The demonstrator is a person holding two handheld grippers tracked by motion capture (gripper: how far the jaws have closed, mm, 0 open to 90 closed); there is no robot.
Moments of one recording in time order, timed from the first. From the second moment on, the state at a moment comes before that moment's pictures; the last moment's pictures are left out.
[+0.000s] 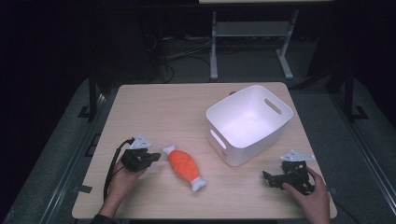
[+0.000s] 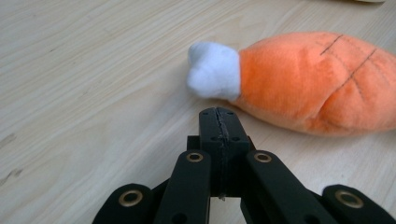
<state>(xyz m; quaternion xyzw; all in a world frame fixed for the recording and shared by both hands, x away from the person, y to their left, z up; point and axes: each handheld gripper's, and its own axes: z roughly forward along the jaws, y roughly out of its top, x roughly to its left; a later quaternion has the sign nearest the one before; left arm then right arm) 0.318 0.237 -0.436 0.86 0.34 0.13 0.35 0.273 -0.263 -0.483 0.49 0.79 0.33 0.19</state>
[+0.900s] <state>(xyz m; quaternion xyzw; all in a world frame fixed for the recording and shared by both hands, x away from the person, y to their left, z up) 0.358 0.192 -0.441 0.87 0.33 0.12 0.35 0.273 -0.263 -0.483 0.49 0.79 0.33 0.19</state>
